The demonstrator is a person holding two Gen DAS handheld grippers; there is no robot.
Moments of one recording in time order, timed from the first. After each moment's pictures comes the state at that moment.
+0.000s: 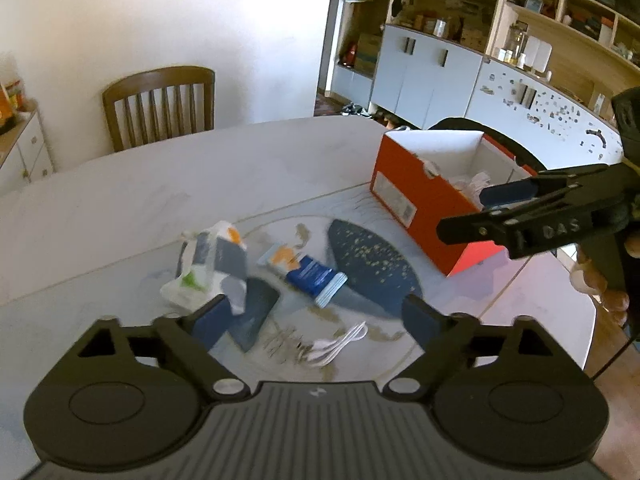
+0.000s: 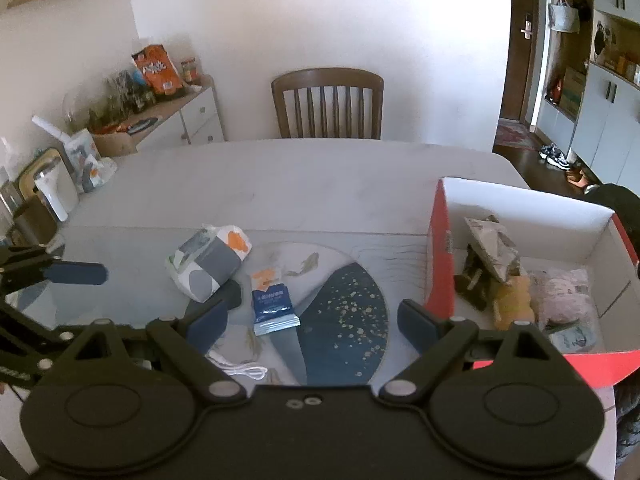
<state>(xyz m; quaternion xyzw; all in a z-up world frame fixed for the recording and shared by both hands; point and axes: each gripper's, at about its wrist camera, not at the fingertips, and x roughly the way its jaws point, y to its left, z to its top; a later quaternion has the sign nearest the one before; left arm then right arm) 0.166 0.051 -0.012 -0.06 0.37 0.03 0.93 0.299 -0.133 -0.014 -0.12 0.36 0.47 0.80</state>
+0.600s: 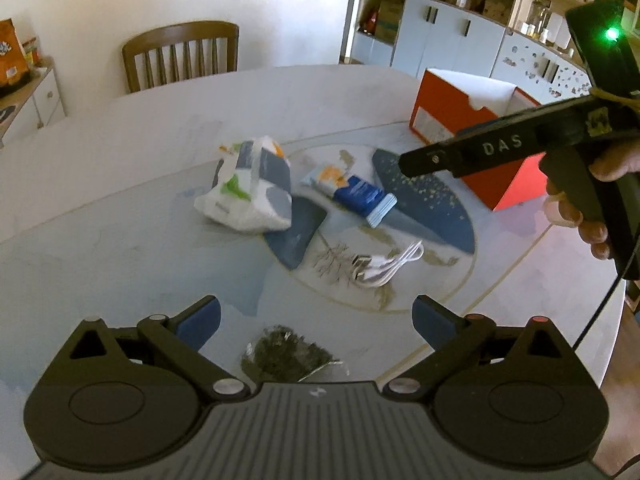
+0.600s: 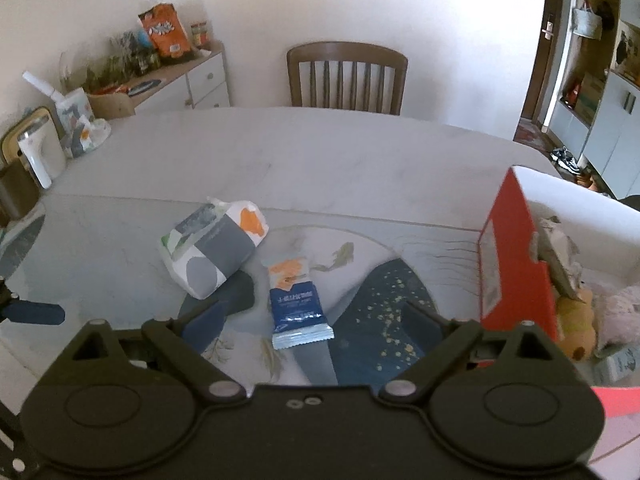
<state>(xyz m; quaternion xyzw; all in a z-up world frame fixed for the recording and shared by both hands) 0.140 0.081 -0.074 -0.07 0.41 0.05 0.91 0.289 -0.060 -0.062 -0.17 0.37 0.47 0.78</state>
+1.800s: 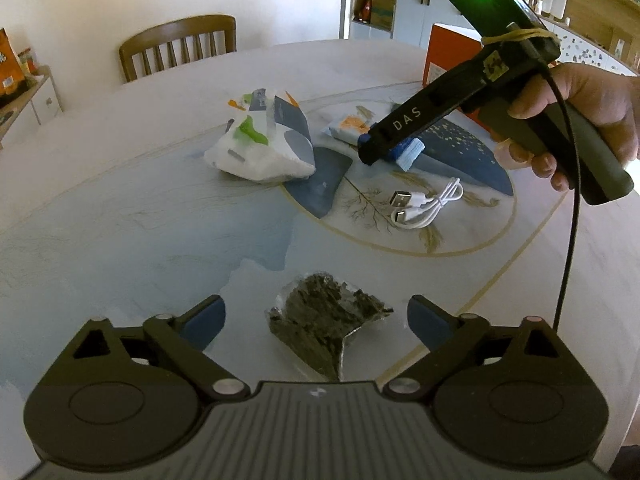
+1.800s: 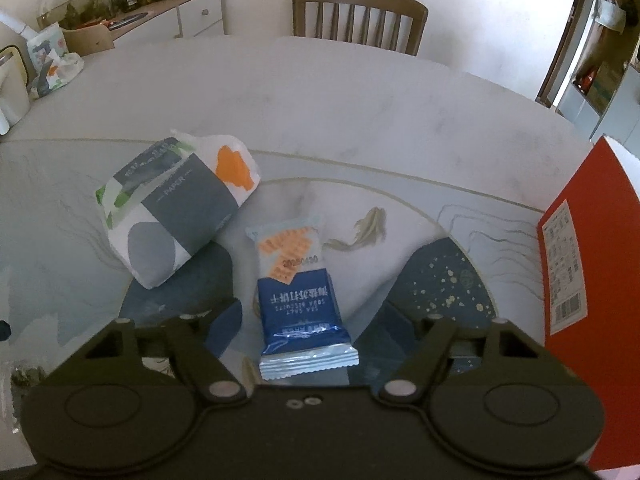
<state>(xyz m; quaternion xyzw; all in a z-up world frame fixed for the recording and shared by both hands) 0.128 0.091 -0.123 -0.02 0.42 0.05 0.91 0.307 0.003 -0.132 -0.23 0.42 0.45 0.76</state>
